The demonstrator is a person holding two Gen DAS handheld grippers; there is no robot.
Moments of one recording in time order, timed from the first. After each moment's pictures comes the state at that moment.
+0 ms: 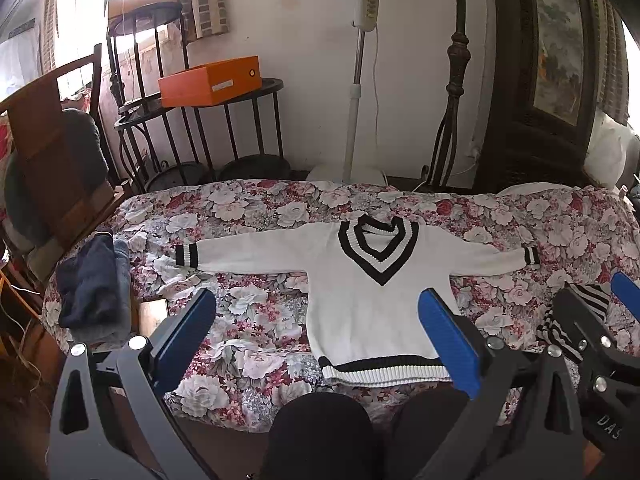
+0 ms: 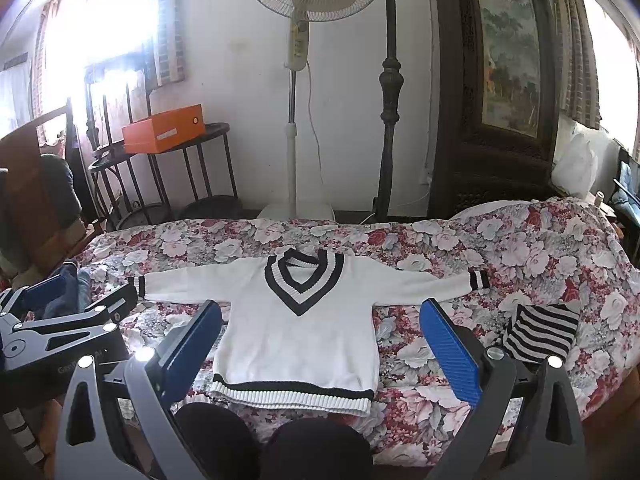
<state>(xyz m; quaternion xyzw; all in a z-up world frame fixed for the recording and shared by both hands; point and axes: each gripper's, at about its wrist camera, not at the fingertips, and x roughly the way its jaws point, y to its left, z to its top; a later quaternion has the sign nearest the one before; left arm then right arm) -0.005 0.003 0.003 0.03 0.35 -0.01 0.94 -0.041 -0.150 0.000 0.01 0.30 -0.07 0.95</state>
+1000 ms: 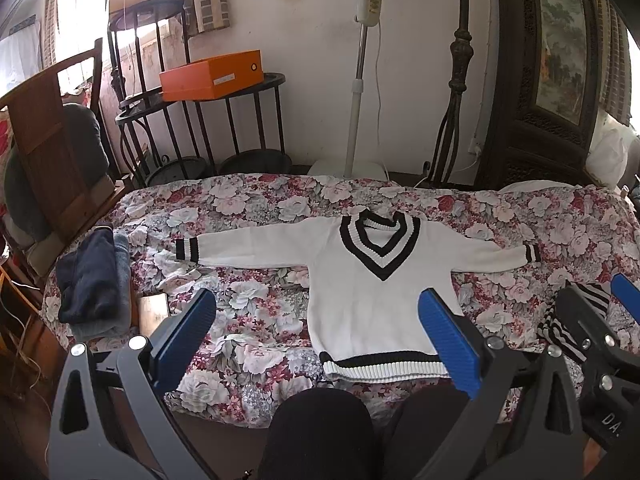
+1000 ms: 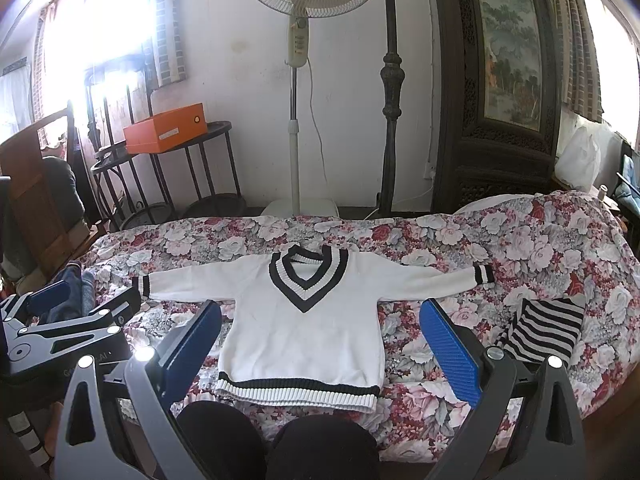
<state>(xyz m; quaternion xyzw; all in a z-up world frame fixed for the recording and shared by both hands) -0.009 0.008 -0.004 0.03 0.35 -0.01 0.93 -0.040 -0.150 -0.005 0.02 0.30 -0.06 0.95</state>
